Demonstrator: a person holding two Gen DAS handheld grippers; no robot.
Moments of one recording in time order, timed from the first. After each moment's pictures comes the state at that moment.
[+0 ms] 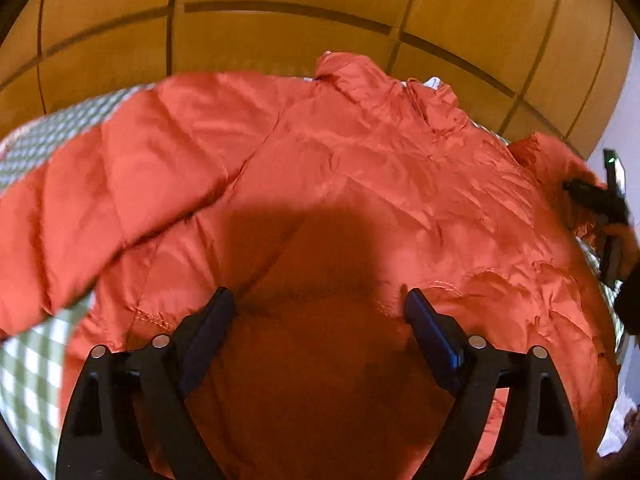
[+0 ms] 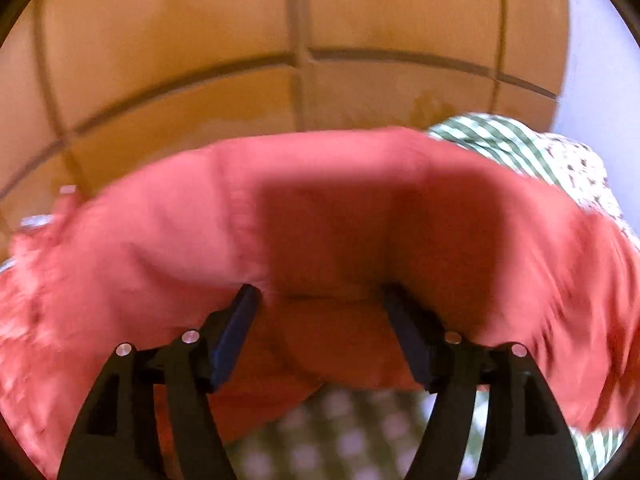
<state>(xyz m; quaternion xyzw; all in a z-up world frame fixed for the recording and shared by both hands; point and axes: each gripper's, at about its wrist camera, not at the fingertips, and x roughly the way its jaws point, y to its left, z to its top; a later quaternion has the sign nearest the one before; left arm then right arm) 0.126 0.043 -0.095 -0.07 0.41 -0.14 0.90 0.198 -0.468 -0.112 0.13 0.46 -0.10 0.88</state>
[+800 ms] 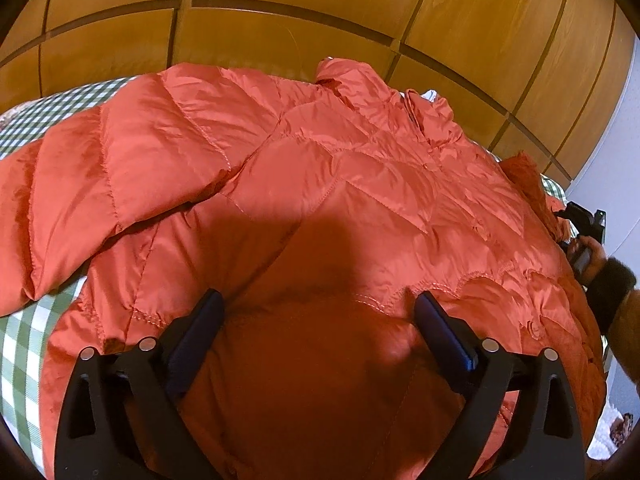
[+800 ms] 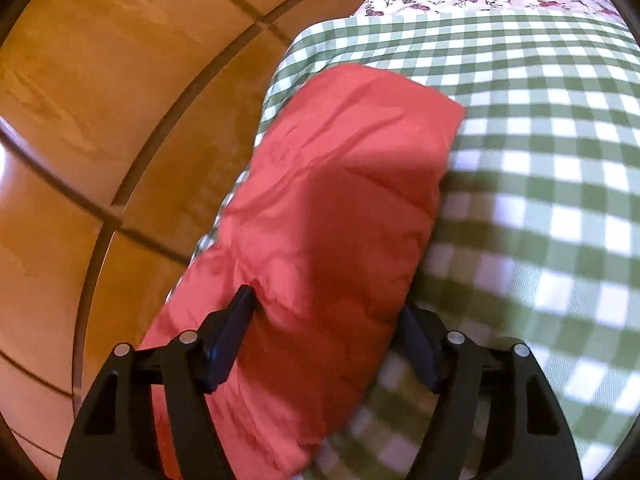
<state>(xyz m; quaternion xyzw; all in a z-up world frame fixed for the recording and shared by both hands) 0.127 0.050 -0.102 -0.09 0.40 -0.16 0.90 0.171 -0.623 -0.190 0.50 0.33 -0.21 0.77</state>
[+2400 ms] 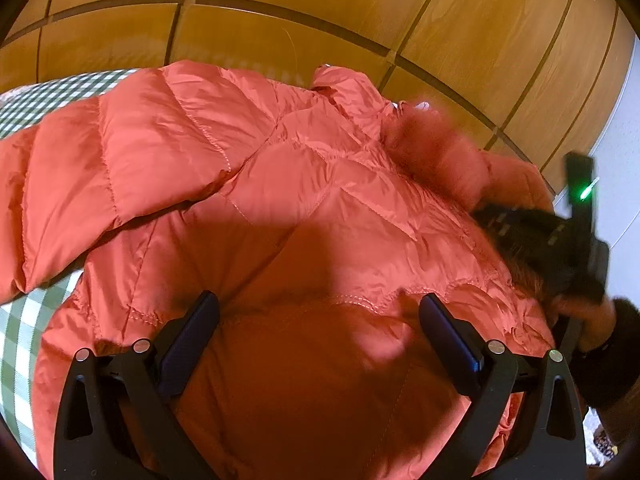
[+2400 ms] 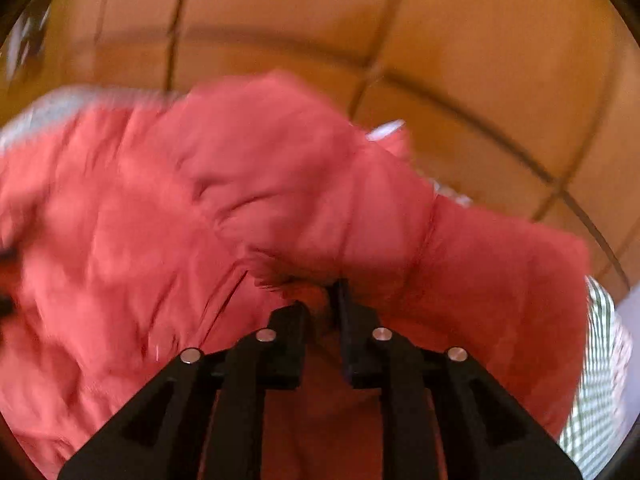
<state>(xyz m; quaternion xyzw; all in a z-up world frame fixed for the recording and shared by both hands) 0.121 0.059 -0.102 -0.13 0.39 -0.18 0.89 0.152 -0.160 -0.084 -0.17 0.41 0.15 0.89</state>
